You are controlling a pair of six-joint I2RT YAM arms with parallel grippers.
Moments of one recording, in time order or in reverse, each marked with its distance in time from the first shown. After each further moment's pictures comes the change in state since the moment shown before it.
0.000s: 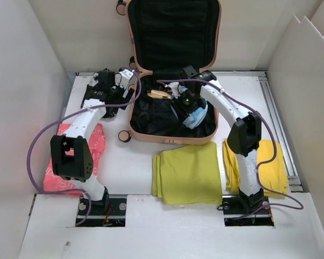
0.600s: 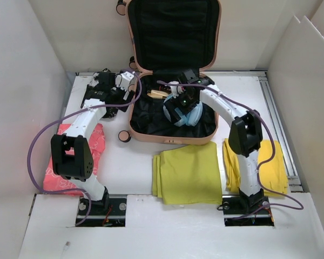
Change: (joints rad) left arm 0.000 0.010 0.000 -0.035 0.034 -0.008; right arm -0.003 -0.005 -0.153 0.270 -0.015 0.092
